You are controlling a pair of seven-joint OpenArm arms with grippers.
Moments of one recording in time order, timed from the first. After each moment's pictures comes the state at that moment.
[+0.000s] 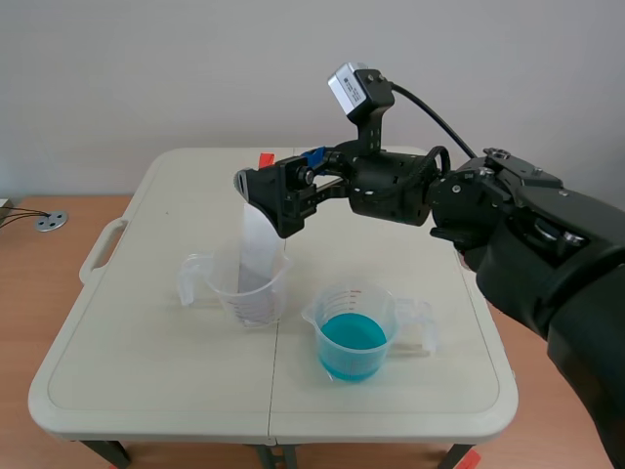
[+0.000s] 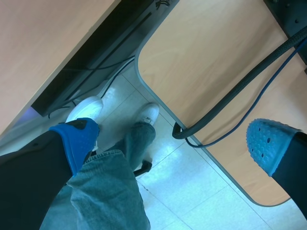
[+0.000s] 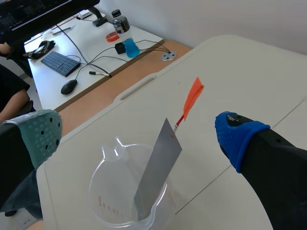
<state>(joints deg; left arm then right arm) 72.6 -54.4 -3.7 91.3 -12.9 -12.5 -5.4 20.2 8.8 -19.5 62.9 26.5 44.9 -6.8</state>
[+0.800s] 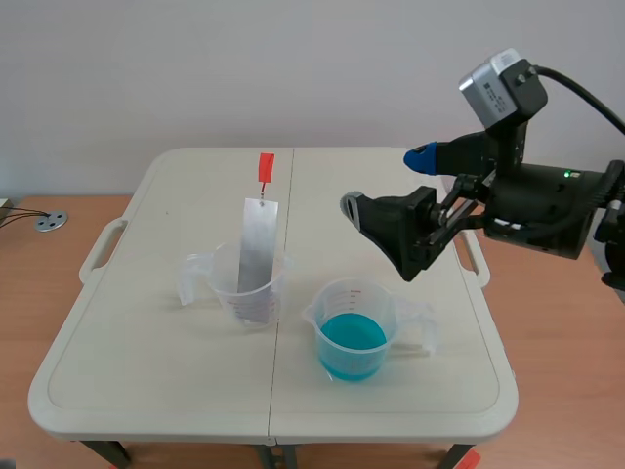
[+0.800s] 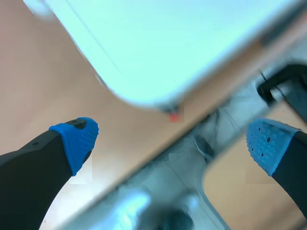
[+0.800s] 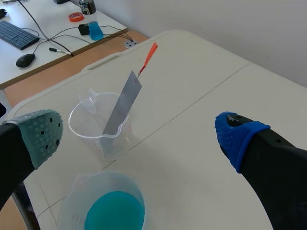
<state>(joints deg) 49.6 -53.9 -3.1 94.3 -16.8 -13.7 -9.1 -1.7 27.4 -9.5 91.8 26.7 41.8 -5.5</state>
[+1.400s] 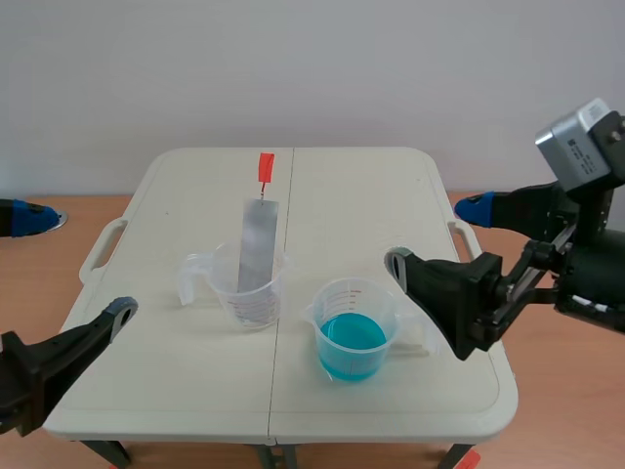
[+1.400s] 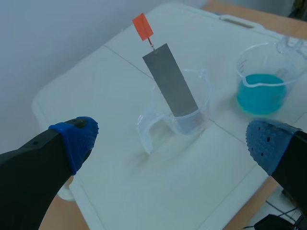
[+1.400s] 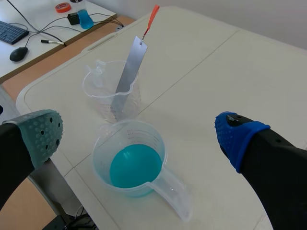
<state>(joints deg) 44.2 -48.6 -3.1 112.9 -16.6 -13.9 -15.9 -21.7 27.8 2.8 103.9 26.4 41.6 -5.5</state>
